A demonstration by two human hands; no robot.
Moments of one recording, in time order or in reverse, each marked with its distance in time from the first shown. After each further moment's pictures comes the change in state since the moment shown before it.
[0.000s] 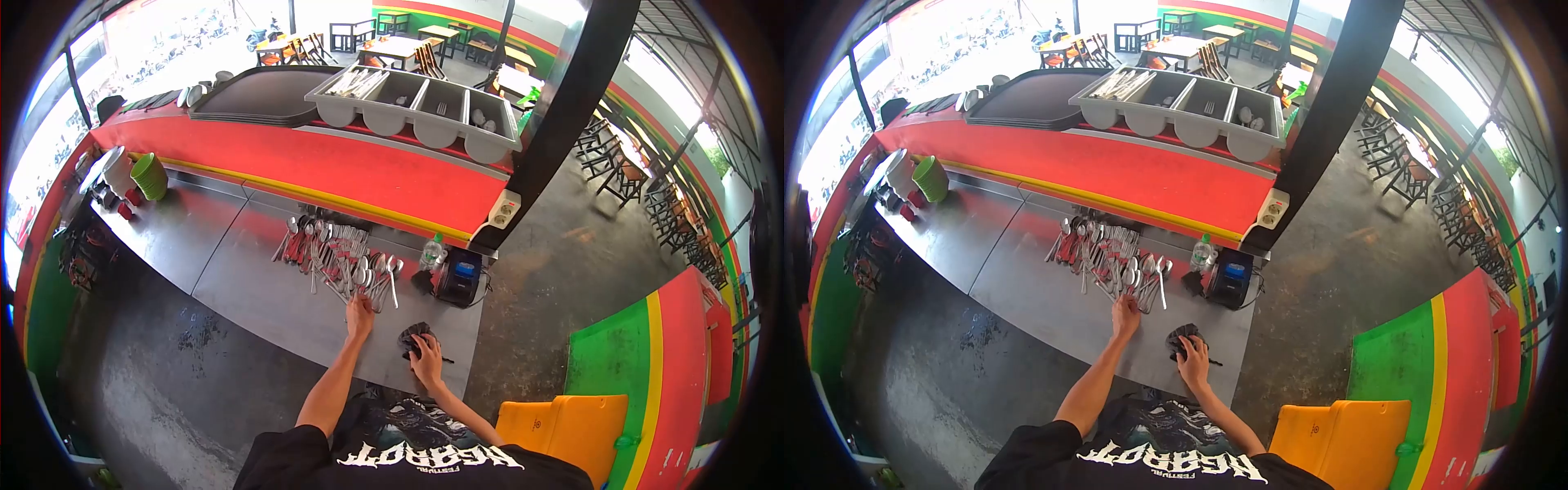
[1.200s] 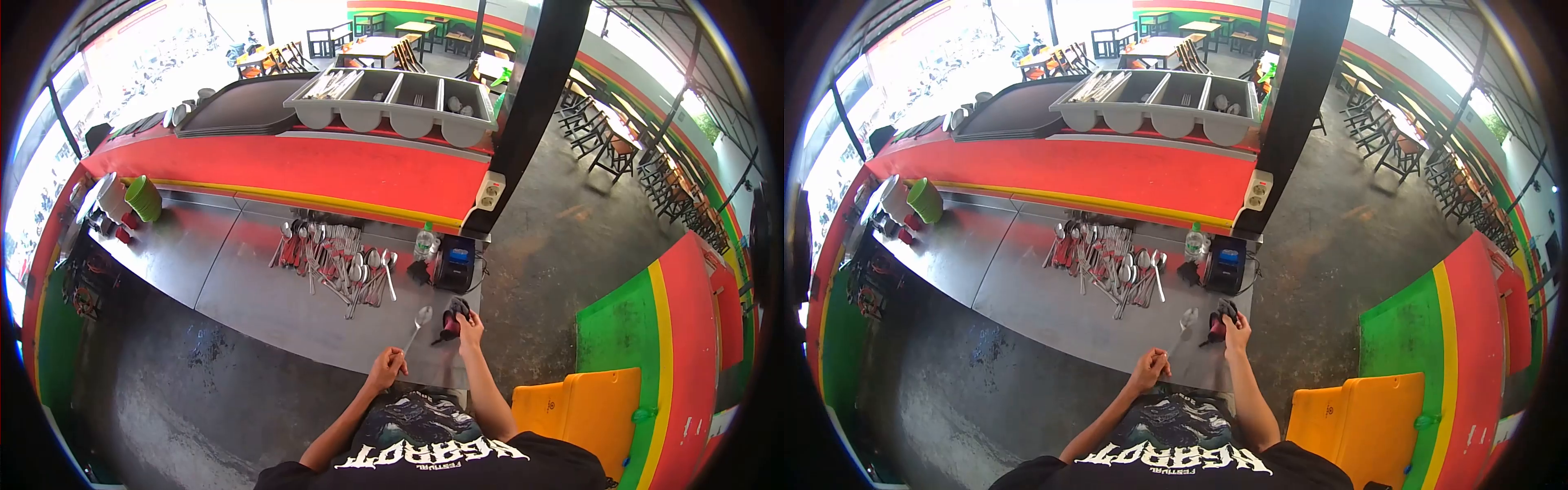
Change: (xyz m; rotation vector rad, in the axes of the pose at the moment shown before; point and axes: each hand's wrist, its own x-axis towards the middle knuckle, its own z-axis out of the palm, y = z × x) left_hand -0.144 0.065 -0.062 -0.746 -0.766 -0.360; right_hand 0.041 0.053 -0.058 1.025 0.373 0.785
